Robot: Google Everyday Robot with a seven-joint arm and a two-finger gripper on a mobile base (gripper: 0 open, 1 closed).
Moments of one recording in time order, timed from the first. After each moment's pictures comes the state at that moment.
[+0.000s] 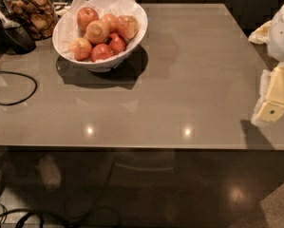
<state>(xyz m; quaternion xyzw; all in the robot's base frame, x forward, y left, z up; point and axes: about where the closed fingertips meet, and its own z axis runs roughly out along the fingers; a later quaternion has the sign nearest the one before) 0.438 -0.217 0.976 -0.60 0.78 -0.03 0.16</state>
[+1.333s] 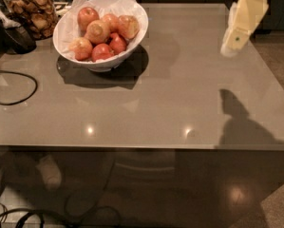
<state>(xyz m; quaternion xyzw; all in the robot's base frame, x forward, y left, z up) 0.547 -0.191 1.032 -0.59 0.78 -0.04 0.18</state>
